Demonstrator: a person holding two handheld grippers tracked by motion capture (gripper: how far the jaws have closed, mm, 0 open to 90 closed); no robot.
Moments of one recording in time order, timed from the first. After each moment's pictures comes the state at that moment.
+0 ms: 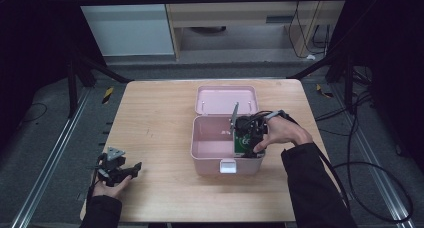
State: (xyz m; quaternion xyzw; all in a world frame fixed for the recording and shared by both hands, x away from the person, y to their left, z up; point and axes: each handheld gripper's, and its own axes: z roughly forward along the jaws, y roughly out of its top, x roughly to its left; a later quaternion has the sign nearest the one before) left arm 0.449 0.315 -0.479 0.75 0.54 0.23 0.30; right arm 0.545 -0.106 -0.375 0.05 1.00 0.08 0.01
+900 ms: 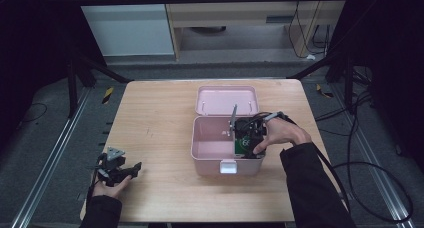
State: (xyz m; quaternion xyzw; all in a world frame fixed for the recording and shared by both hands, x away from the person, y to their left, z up) left arm 0.449 0.315 -0.479 0.75 0.54 0.23 0.30; right arm 0.544 -0.104 -0.380 0.05 1.00 0.07 0.01
